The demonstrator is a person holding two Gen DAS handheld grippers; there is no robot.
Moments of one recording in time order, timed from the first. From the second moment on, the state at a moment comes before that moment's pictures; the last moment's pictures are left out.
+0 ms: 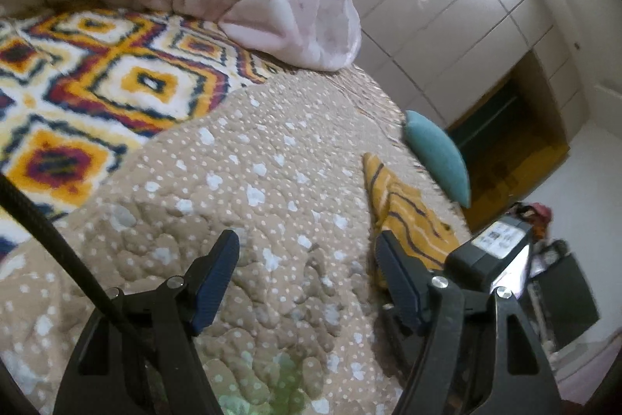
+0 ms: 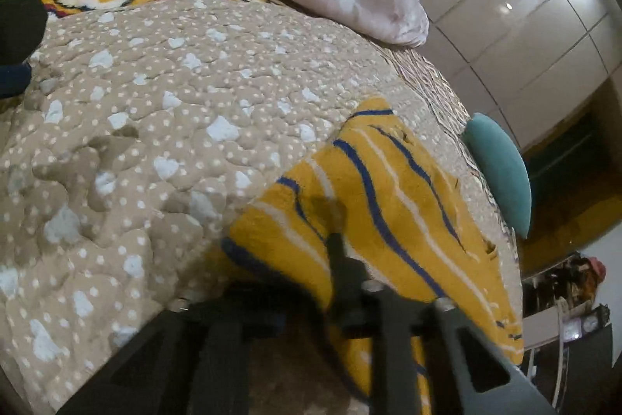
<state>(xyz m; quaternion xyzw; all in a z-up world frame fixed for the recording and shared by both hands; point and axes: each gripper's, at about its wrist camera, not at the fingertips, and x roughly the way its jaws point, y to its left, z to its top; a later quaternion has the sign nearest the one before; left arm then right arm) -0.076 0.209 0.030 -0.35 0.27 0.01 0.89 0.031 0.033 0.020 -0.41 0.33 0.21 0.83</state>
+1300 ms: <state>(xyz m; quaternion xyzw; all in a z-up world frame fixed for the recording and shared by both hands) 0.085 -0.078 0.068 -0.21 0.46 -0.22 0.83 0.089 -0.461 0.083 0.30 0.40 0.15 0.85</state>
